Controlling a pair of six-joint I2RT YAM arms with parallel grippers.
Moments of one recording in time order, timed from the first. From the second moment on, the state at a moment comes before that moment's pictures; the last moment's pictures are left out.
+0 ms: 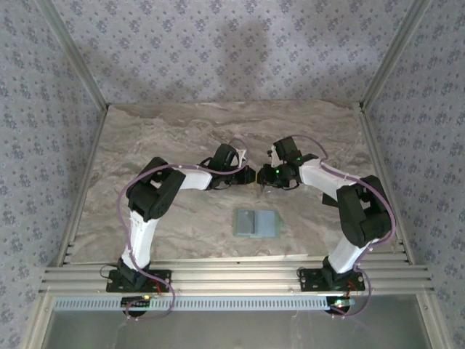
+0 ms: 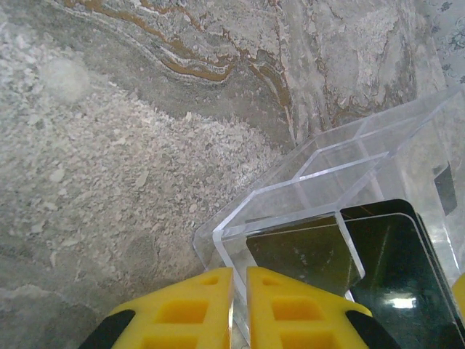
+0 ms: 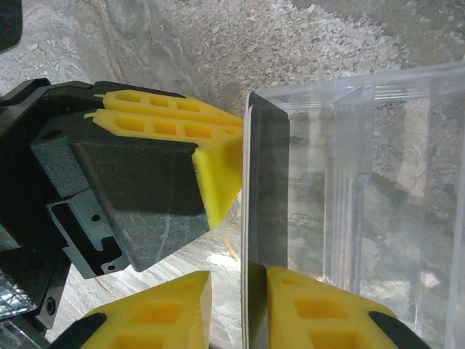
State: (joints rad) left arm -0.68 2.12 1.20 0.24 0.46 -0.62; right arm 0.41 1.67 1.02 -0.42 -0.36 0.49
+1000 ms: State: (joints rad) left arm -0.69 2.13 1.21 0.24 0.46 -0.62; right arm 0.42 1.61 0.98 -0.47 -0.27 0.50
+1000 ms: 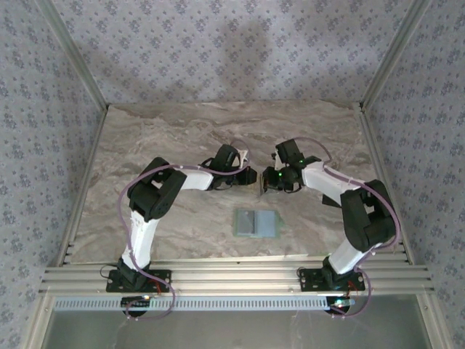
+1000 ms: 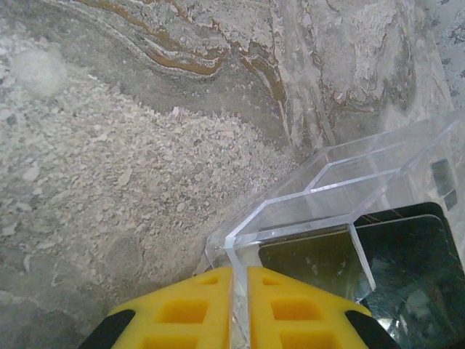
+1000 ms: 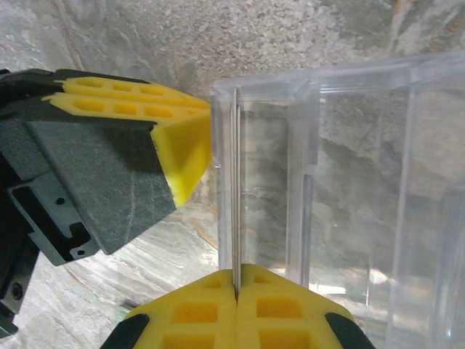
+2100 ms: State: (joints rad) left arm -0.76 2.06 1.24 0.26 0.51 -0.64; right arm 0.39 1.51 0.98 -0.53 -0.17 0.50
